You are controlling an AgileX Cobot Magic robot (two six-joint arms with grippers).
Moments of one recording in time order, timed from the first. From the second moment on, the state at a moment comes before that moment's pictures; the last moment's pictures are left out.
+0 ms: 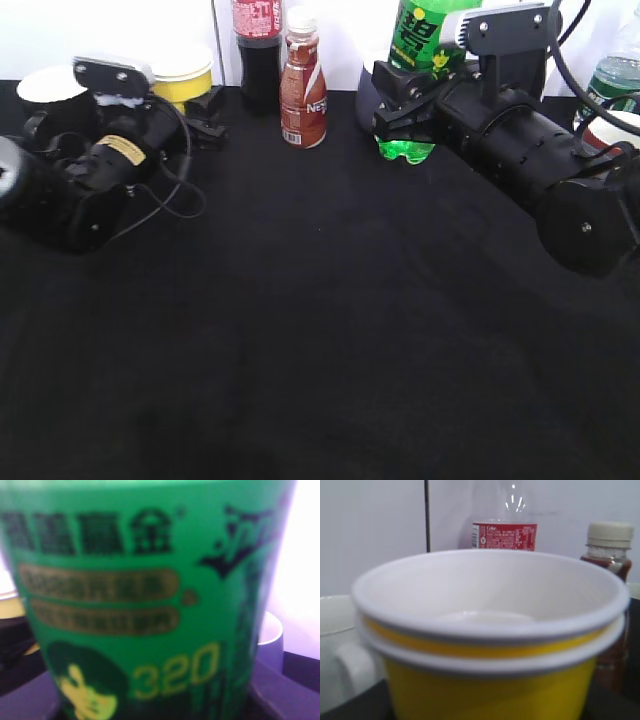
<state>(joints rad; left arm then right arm) -0.31 2.22 -1.08 0.11 -1.11 -0.11 0.51 1.81 -0.77 0.06 -0.99 0.02</state>
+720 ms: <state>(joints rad) -0.28 2.31 -1.10 0.19 -1.06 -0.16 0.51 1.81 -0.77 0.10 -0.99 -0.03</state>
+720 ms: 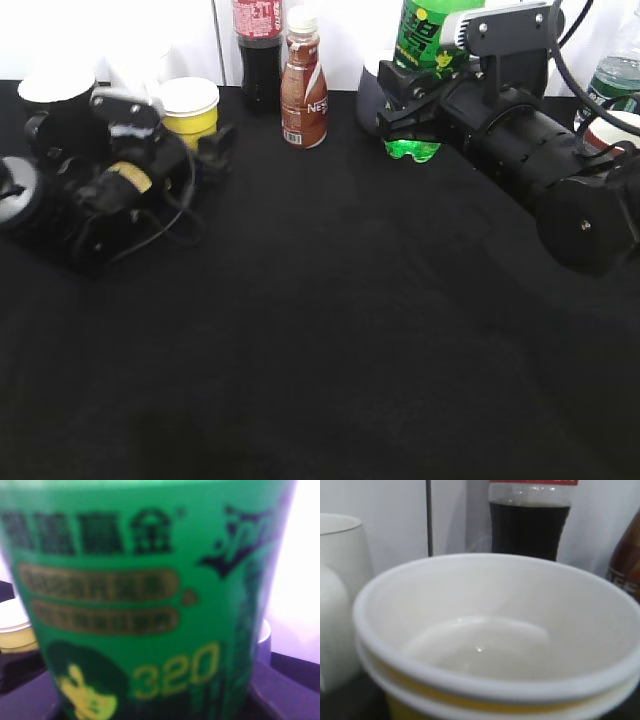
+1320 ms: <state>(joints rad) -0.26 1.47 -0.57 0.23 -0.56 -0.11 0.36 2.04 -0.89 0.25 -1.03 -0.11</state>
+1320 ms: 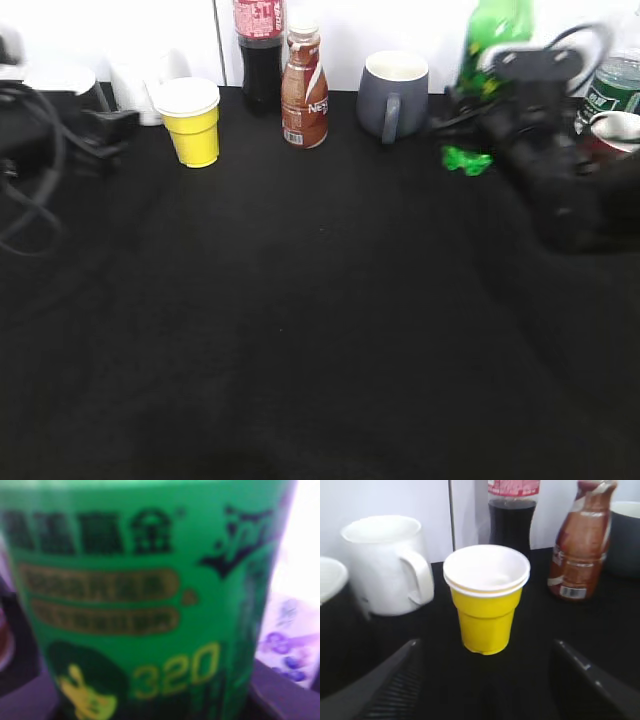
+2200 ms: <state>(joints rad) -0.27 1.36 -0.58 0.24 -0.32 -0.14 0.36 1.93 -0.78 0.23 -0.84 -0.10</state>
